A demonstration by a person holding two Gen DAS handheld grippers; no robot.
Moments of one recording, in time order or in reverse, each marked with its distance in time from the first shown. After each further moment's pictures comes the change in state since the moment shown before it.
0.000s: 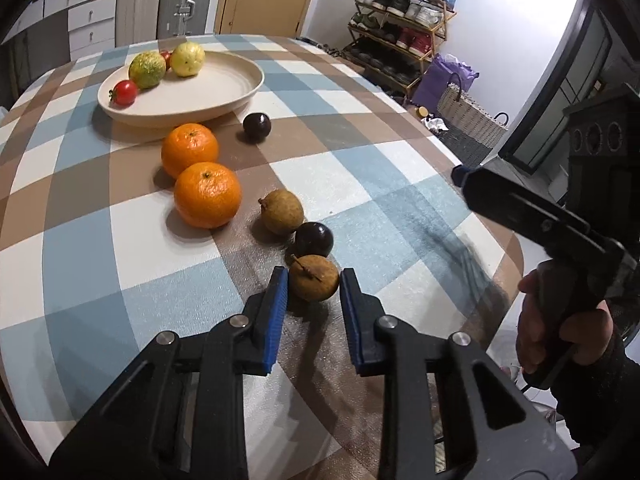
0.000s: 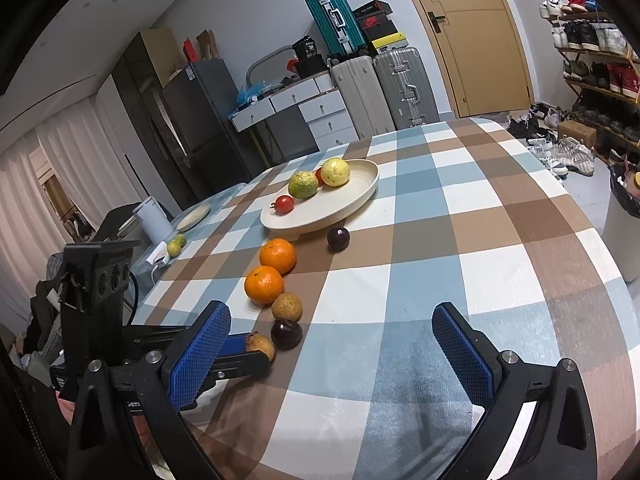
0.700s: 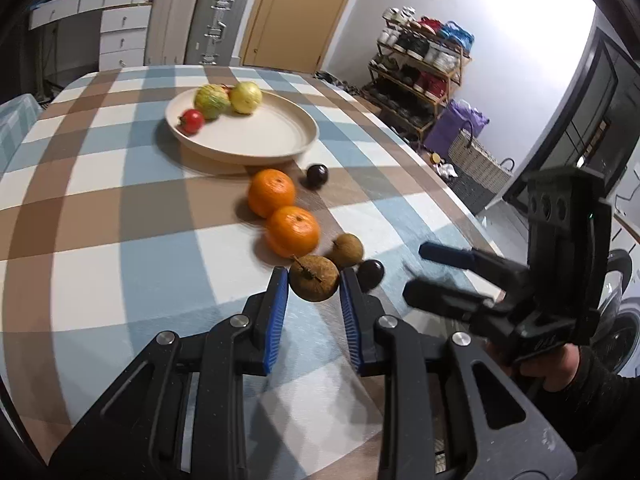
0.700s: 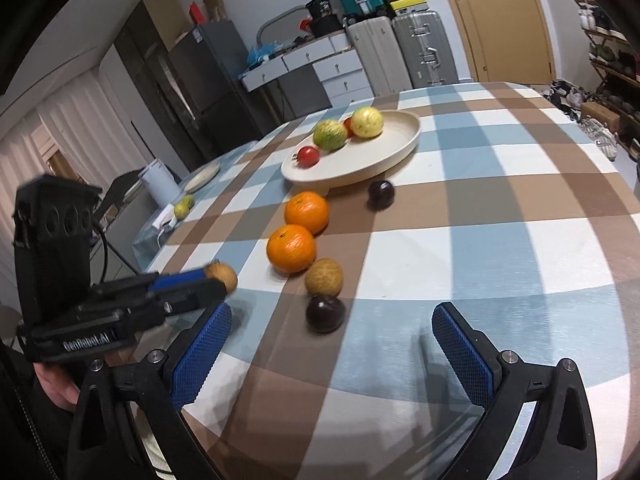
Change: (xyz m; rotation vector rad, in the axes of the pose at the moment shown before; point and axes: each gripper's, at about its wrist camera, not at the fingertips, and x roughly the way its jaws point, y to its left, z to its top) left arm -0.063 0.053 0.000 -0.099 -0.139 0.016; right arm 0.053 0.033 -0.009 -0.033 0.161 0.039
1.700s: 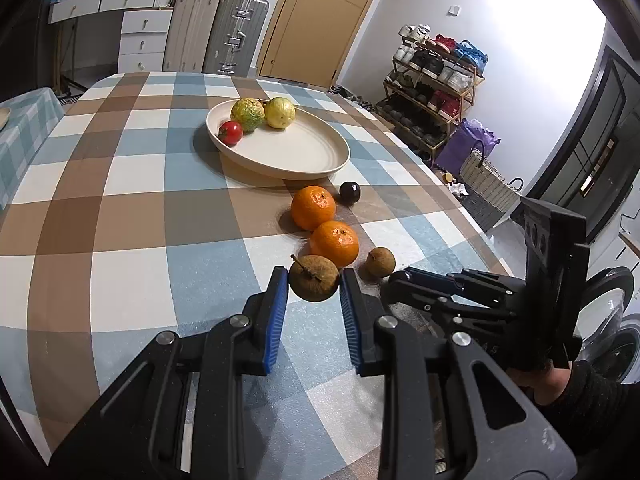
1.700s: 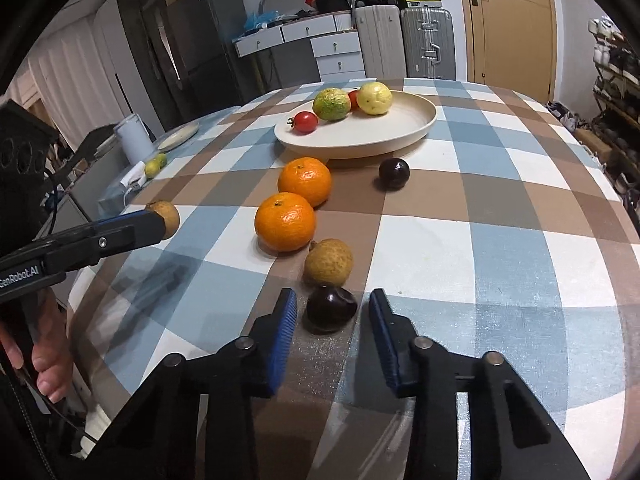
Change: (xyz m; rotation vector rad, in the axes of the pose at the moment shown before) left arm -0.020 0.026 -0.002 -0.040 -0.045 0.029; right arm 0.035 0.019 -0.003 -0.114 0.072 -0.135
